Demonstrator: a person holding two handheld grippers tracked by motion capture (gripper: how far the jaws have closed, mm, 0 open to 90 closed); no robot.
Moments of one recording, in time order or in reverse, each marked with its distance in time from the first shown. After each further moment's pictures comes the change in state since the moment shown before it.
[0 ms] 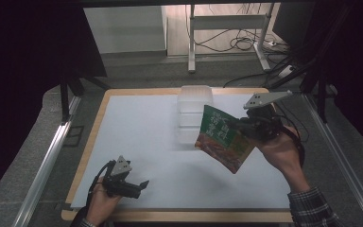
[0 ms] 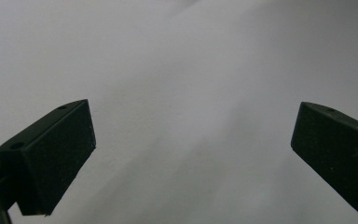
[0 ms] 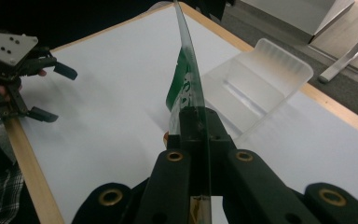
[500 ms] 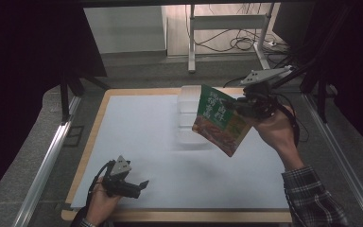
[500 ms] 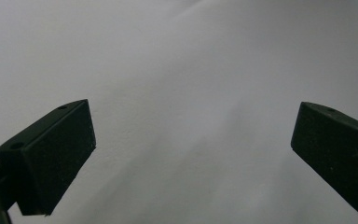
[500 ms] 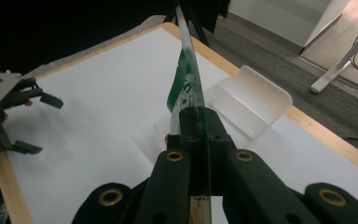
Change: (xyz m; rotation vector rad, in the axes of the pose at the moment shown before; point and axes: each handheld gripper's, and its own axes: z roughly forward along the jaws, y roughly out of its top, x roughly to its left) left arm 0.001 0.000 -0.001 -0.001 -0.004 -0.002; right arm -0.024 0.039 0.008 -0.035 -0.014 0.016
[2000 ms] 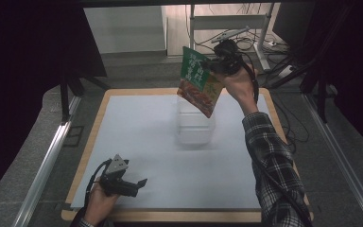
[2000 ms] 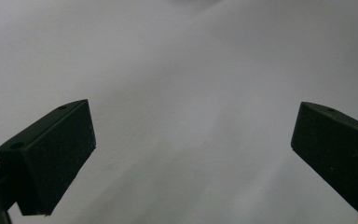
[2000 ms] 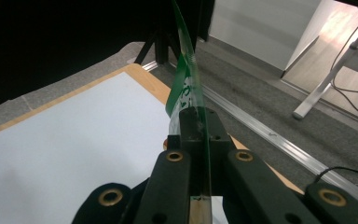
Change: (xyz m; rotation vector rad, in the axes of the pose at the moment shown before) left arm 0.006 0.000 -0.005 -0.040 -0.019 -0.035; right arm -0.066 0.079 0.102 -0.066 -0.056 0.018
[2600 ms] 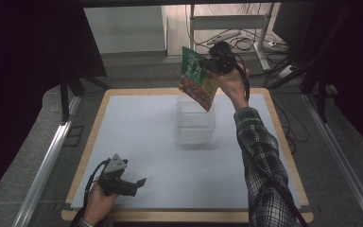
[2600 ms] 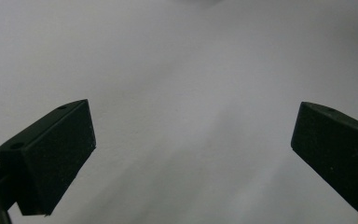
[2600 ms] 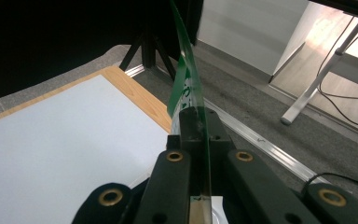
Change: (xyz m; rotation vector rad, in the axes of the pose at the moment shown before) left arm 0.003 -0.001 -0.001 0.004 -0.002 -0.012; right arm -0.022 -0.012 0.045 -0.025 -0.039 -0.014
